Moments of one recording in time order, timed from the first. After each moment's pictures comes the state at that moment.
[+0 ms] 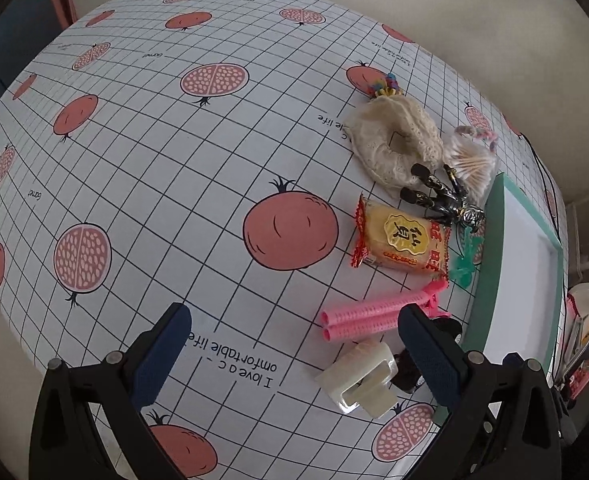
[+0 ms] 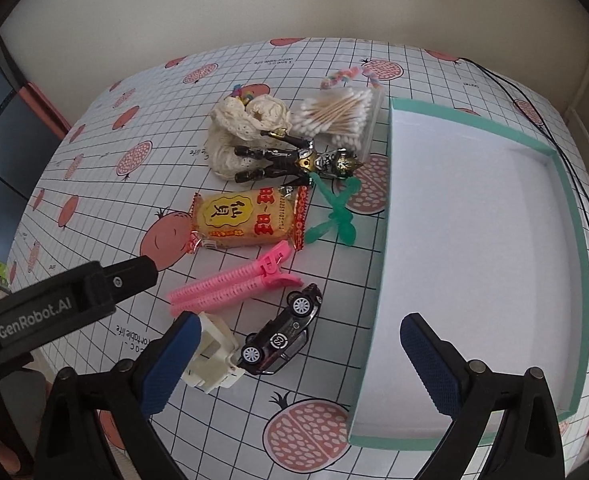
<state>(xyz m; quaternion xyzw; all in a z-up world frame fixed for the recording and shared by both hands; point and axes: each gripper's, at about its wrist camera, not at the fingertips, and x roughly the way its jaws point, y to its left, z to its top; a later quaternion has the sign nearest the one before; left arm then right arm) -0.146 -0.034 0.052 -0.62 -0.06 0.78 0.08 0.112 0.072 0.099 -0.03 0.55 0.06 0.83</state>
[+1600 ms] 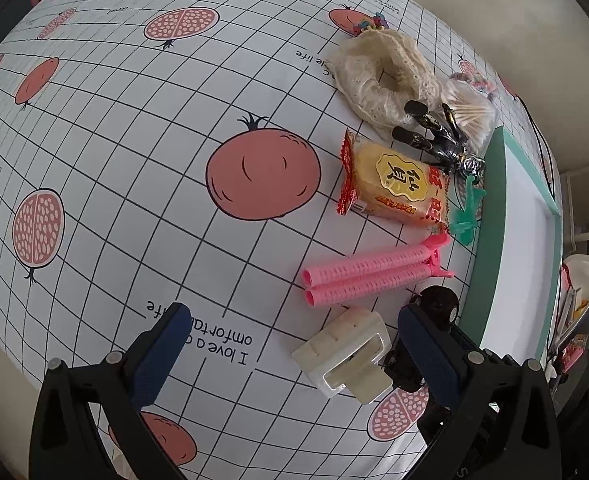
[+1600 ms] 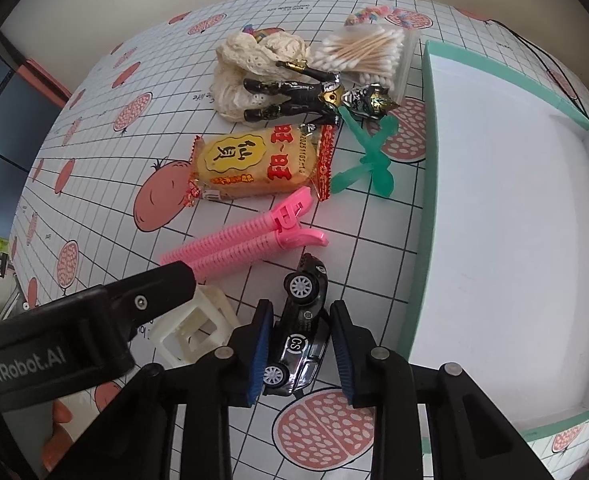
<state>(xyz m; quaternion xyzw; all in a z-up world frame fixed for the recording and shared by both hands) -0.136 -0.037 0.030 -0.67 -0.04 0.72 0.15 0.122 0.078 0.058 0.04 0.61 0.01 0.79</state>
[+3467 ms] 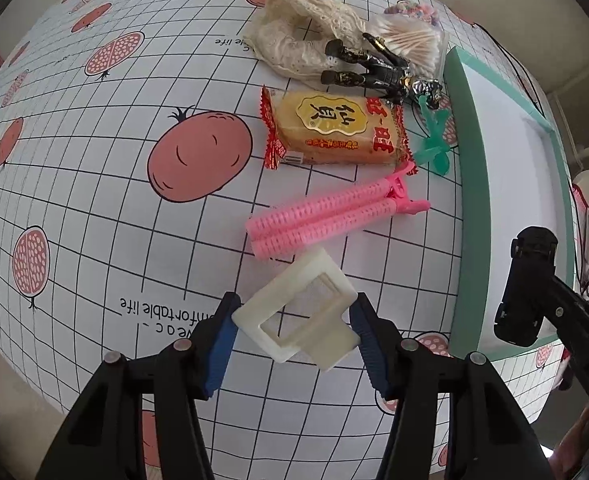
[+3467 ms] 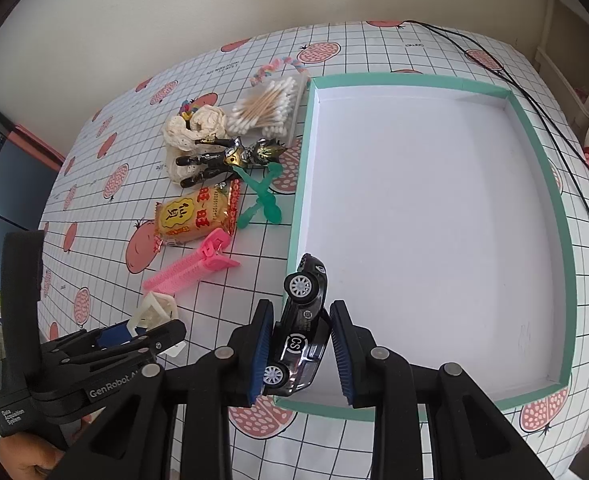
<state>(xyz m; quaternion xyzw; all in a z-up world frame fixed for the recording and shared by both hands) -0.144 0.042 0.033 -0.66 0.09 0.71 0.24 0.088 0.002 0.110 0.16 0.56 -0.13 0.80</state>
